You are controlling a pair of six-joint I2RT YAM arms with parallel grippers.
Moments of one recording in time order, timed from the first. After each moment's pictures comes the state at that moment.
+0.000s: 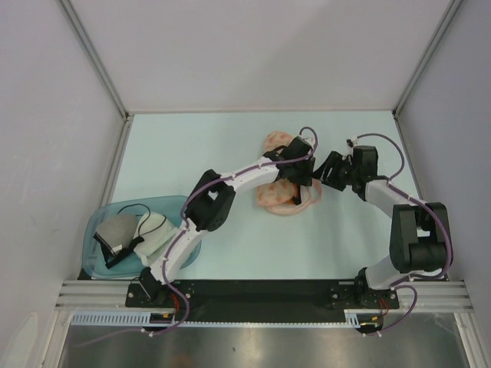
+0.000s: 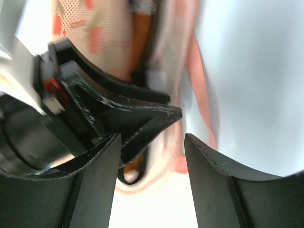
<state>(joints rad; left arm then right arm) -0.84 2.49 2.11 -0.42 0.12 -0.44 0.05 1.54 0.84 0.01 -0.43 0.54</state>
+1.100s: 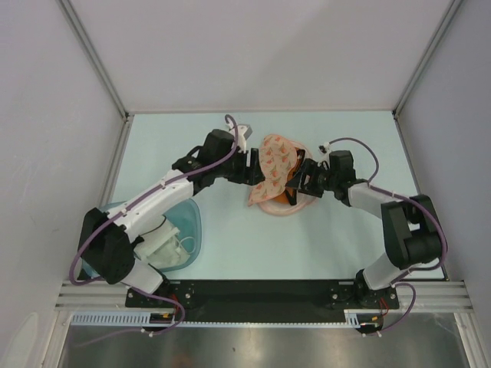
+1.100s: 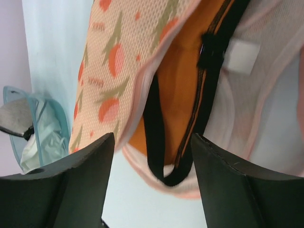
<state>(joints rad) -0.66 1.50 1.27 -0.39 0.19 -0.38 0.24 1.55 0.77 0.11 -0.51 0.60</state>
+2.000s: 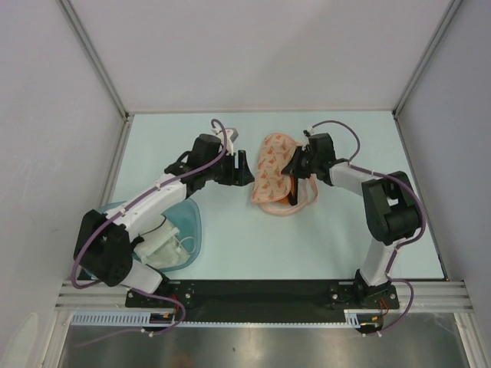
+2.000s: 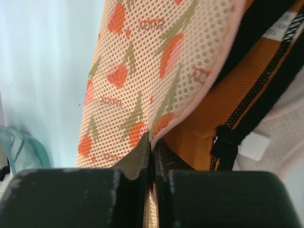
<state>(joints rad) -0.54 1.46 1.10 -0.29 0.24 -0.39 0.32 1.84 1.09 0.06 -0.35 0.60</state>
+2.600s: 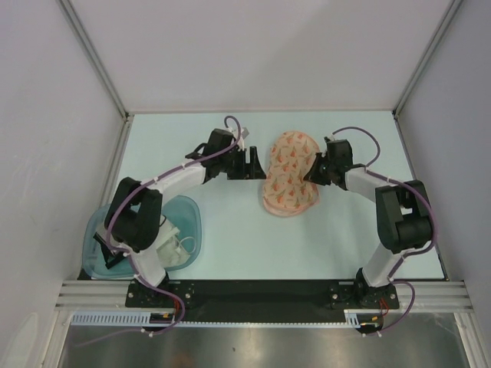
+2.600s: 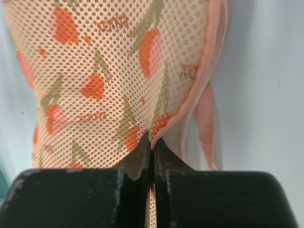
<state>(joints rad) -0.50 1.76 1.21 -0.19 0.39 -0.47 0.23 1.70 0.99 -0.07 -0.20 0.50</state>
